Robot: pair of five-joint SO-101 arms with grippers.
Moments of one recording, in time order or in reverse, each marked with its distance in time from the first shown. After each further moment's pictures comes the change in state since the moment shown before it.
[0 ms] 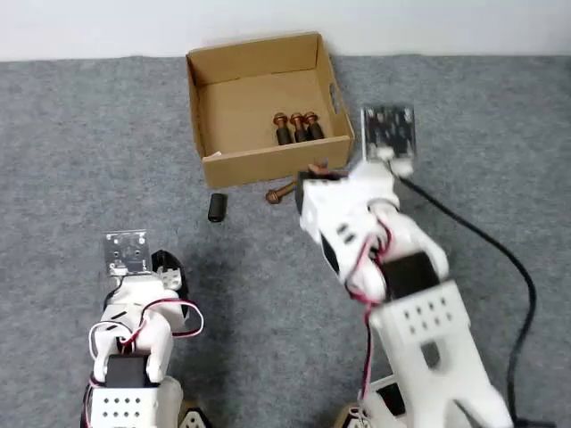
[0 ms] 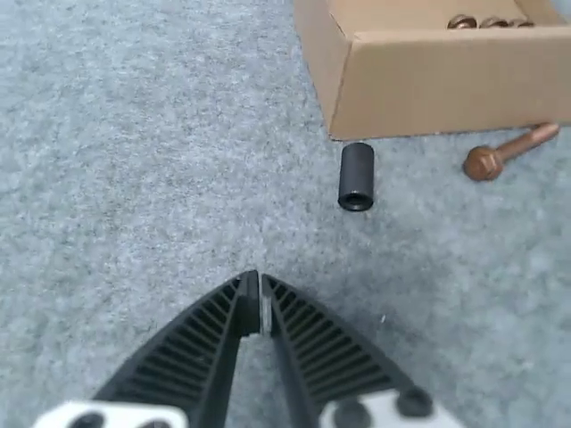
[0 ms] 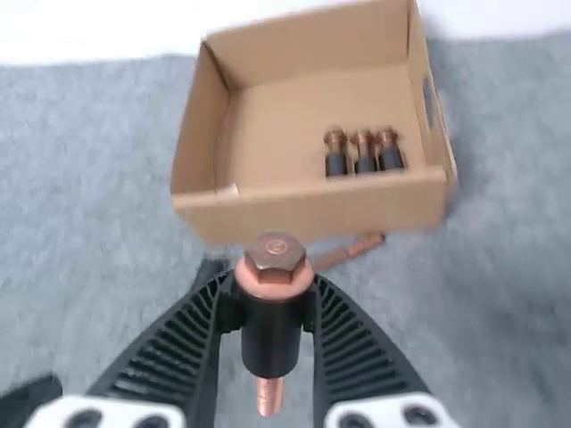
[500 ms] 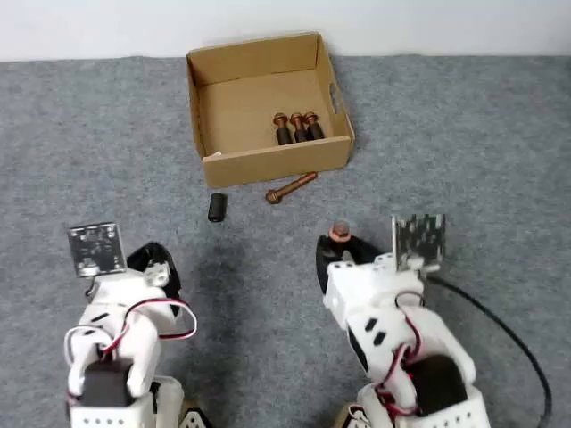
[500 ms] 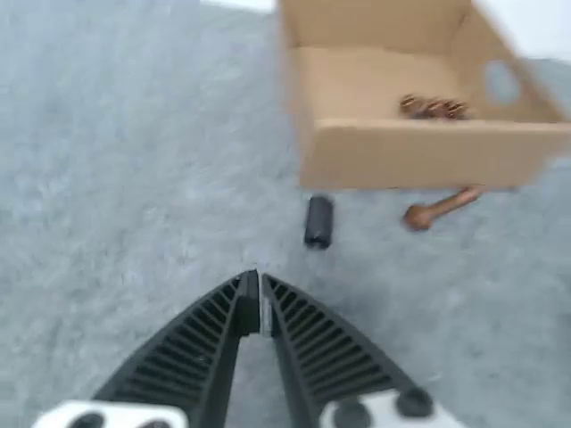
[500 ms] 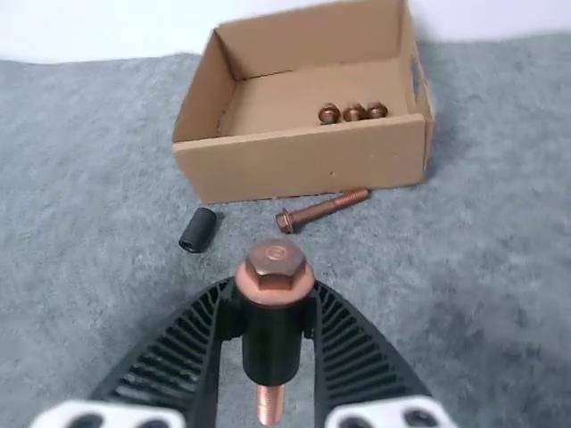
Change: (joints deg) left arm 0.8 -0.3 -17.0 16.0 7.6; right arm -0.2 -42.8 29.5 10.3 1.1
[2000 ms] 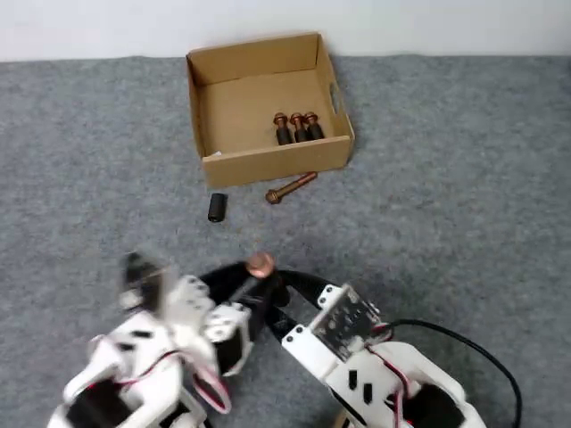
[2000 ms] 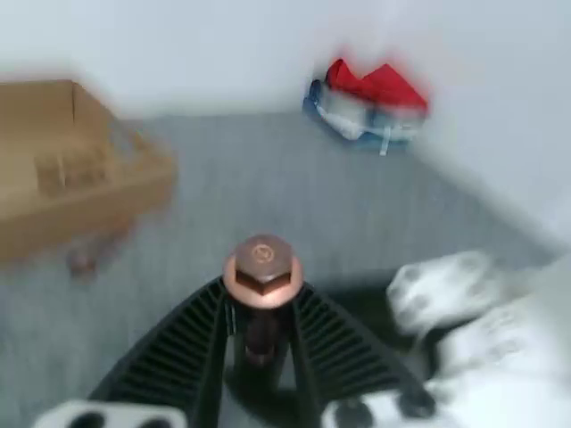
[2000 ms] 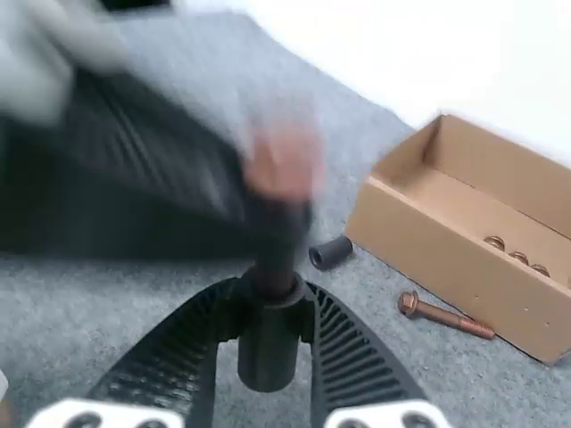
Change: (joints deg) left arm 43.9 0.5 -20.1 5.1 9.3; right arm -24.3 -19.8 9.5 0.2 23.7
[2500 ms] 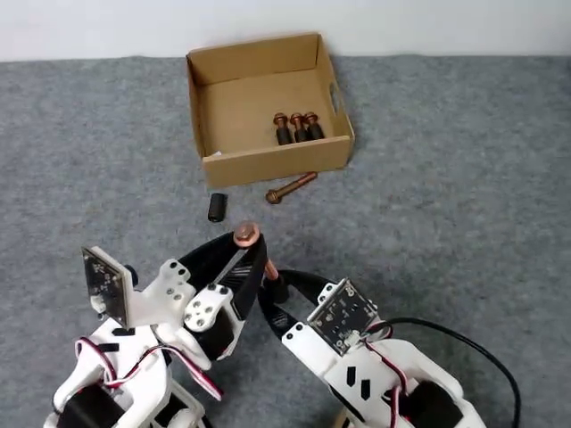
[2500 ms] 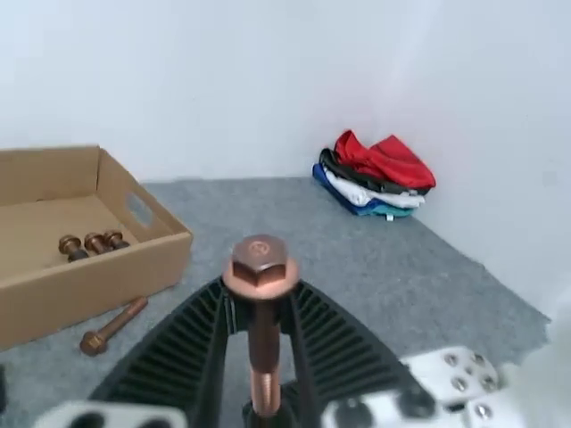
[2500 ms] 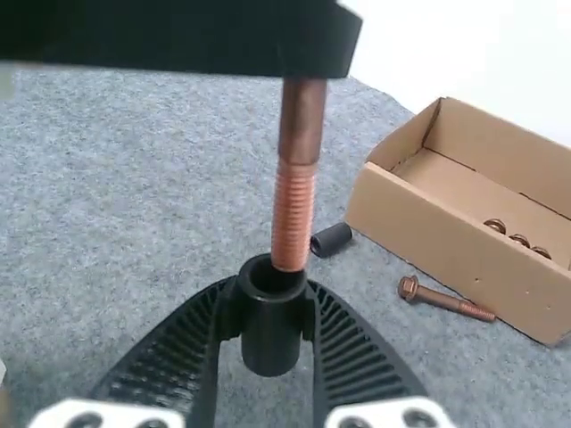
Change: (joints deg) left arm -4.7 -0.4 -1.5 -8.8 0.0; right arm 0.4 1.0 -0.2 0.0 -0.1
